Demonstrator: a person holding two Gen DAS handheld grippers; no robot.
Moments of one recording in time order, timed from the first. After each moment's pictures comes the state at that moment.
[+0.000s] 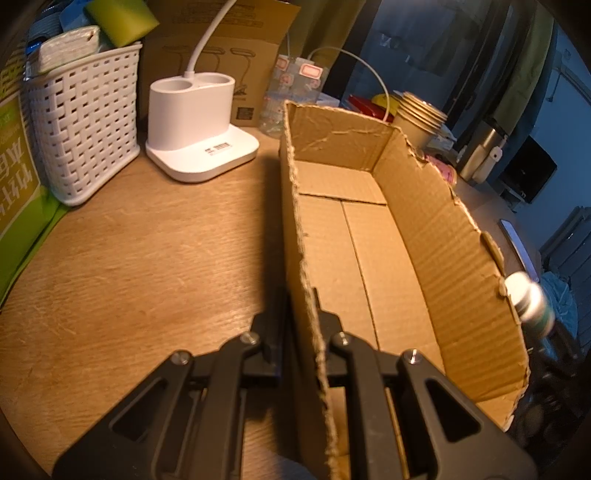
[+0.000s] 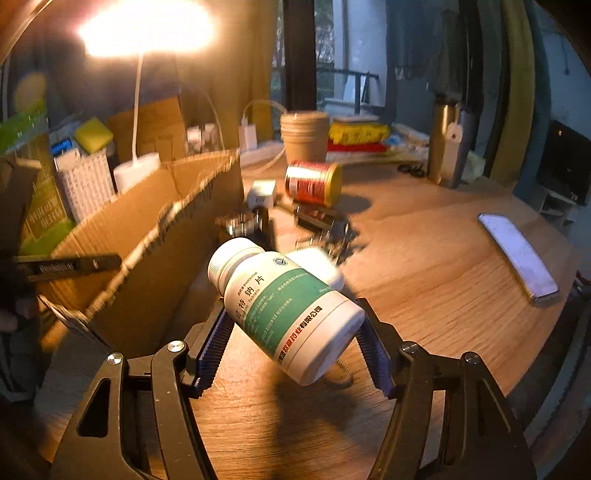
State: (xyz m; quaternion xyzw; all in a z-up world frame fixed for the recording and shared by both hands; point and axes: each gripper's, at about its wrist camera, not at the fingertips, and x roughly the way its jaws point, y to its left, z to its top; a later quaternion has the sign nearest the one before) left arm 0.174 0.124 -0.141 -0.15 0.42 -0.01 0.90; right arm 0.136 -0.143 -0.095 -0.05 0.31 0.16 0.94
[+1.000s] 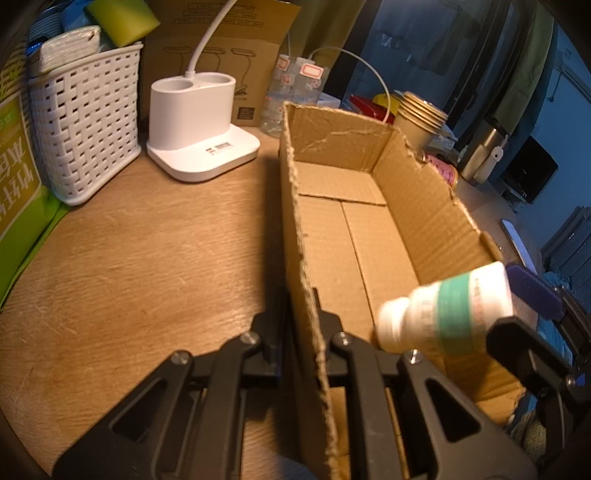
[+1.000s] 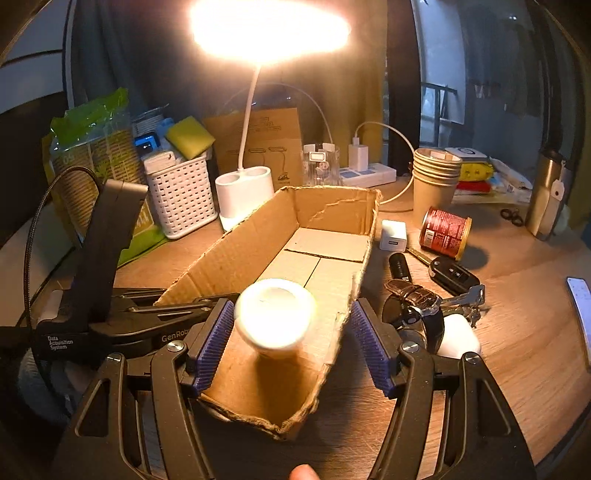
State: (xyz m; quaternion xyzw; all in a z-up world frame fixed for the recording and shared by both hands) left arm 0.175 0.124 -0.141 -0.15 0.42 -0.01 0.90; right arm 0.137 -0.046 -0.073 -0.06 0.30 0.30 0.90
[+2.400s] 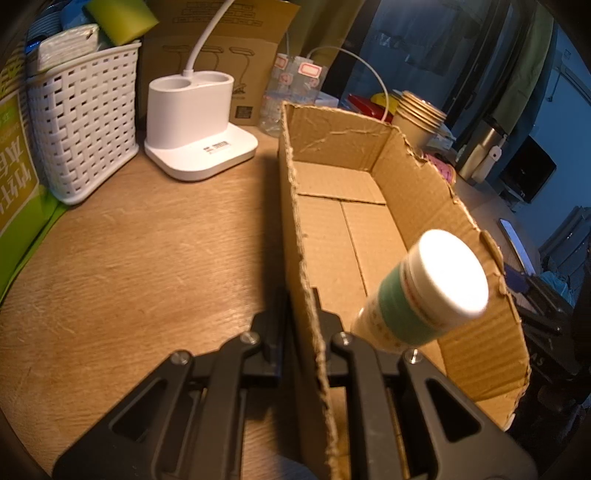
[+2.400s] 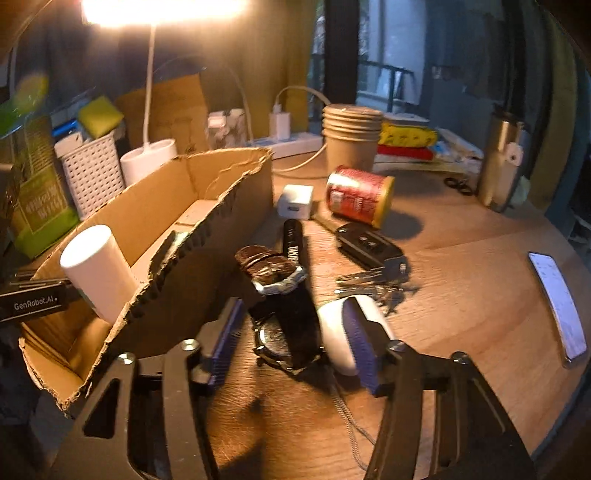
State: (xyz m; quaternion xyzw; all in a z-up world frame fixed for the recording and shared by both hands) left arm 0.175 0.123 -0.141 -0.15 0.42 -0.01 0.90; right arm 0.194 -0.100 -0.115 -0.09 0.34 0.22 0.91
